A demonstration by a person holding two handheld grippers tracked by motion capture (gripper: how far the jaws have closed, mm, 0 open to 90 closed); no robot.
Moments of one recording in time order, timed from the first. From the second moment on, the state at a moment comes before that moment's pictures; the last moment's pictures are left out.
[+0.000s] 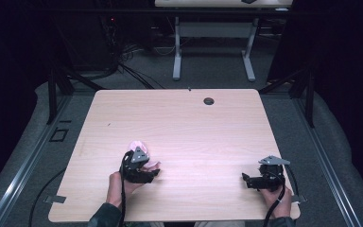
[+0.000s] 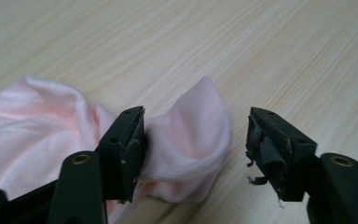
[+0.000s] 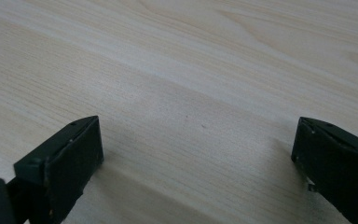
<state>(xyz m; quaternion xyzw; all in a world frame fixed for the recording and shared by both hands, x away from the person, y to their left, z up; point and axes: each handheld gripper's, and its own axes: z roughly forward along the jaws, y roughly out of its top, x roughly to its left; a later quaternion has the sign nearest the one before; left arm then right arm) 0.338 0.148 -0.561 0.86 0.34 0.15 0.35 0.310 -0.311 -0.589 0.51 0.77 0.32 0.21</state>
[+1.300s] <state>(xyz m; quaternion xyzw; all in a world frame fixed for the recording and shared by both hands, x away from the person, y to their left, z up) 0.291 0.104 -0.513 0.84 0.31 0.13 0.43 0.310 -0.312 -0.589 0.52 0.76 0.32 0.21</state>
